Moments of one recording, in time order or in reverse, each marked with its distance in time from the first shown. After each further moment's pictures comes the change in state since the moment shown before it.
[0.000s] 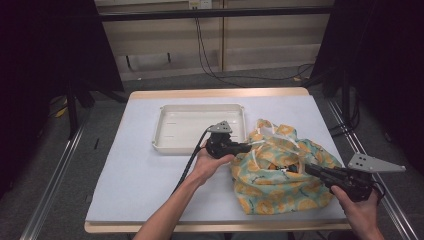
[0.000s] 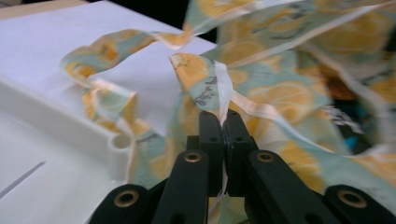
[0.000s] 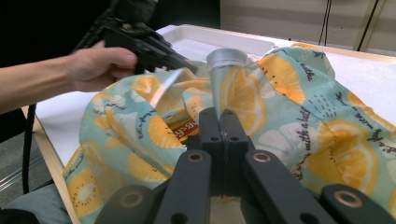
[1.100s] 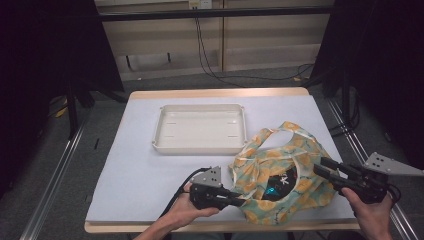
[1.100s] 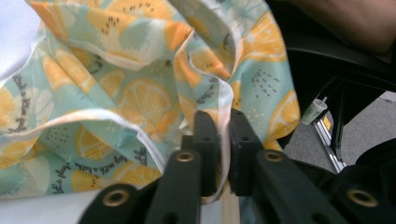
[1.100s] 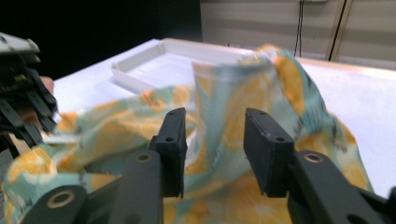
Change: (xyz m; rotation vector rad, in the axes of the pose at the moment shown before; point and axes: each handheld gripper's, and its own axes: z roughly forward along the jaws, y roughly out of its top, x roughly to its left) left arm -0.101 -0.053 -0.054 0.104 -0.182 0.142; right arm 0.000 0.008 -0.023 -0.053 -0.078 0.018
